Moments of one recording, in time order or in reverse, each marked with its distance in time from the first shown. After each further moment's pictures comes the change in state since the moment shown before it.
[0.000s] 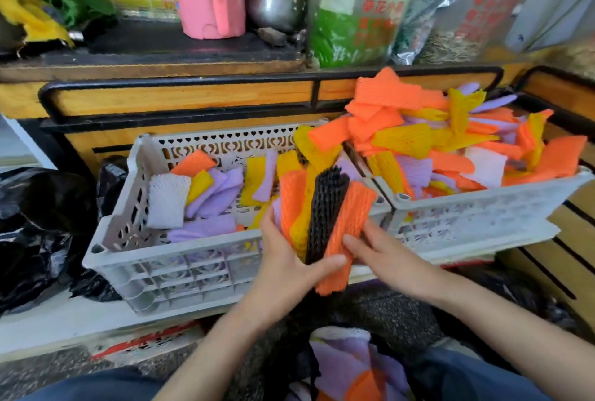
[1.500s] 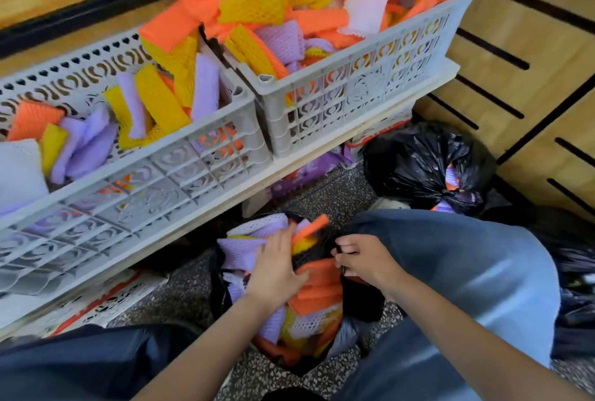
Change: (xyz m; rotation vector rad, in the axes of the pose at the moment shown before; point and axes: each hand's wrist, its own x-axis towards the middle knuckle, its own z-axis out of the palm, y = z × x) left_hand -0.082 -0.152 0.149 0.882 -0.559 0.121; right_hand -0.155 0.186 0.022 0.398 0.344 0.743
